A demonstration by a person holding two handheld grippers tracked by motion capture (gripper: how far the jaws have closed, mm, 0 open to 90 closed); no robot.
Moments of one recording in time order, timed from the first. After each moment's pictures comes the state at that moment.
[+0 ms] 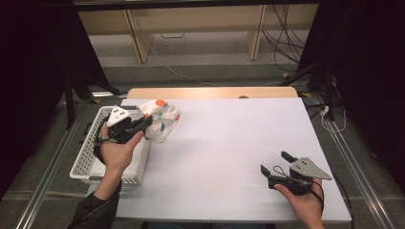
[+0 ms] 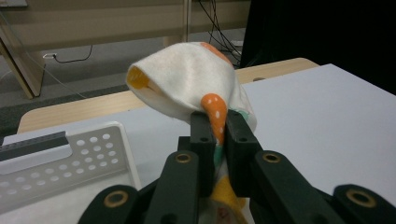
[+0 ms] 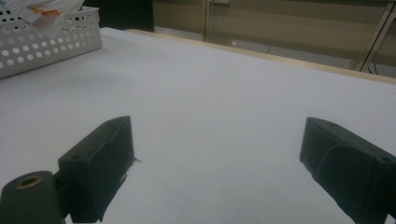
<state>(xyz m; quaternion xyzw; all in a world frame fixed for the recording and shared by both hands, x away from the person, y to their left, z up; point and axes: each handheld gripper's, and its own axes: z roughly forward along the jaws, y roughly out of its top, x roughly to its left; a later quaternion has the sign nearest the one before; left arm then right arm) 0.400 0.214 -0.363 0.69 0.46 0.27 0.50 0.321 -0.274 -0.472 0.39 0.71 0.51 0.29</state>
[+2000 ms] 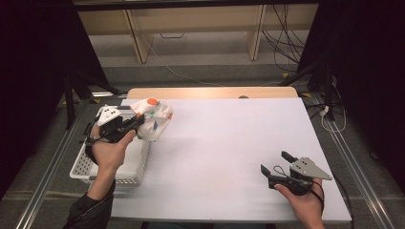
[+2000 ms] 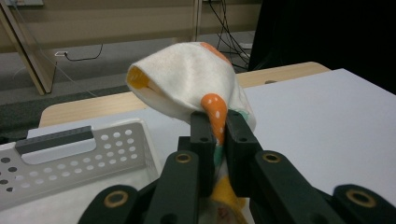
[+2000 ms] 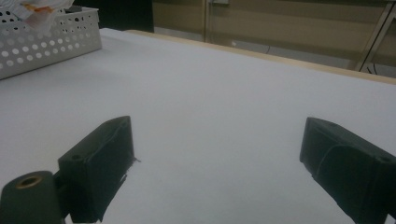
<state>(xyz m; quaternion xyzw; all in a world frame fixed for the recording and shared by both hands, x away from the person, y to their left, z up) 0.399 0.232 -0.361 0.67 0.47 0.28 0.49 0.320 -0.274 -0.472 0.40 0.71 0.51 0.29</state>
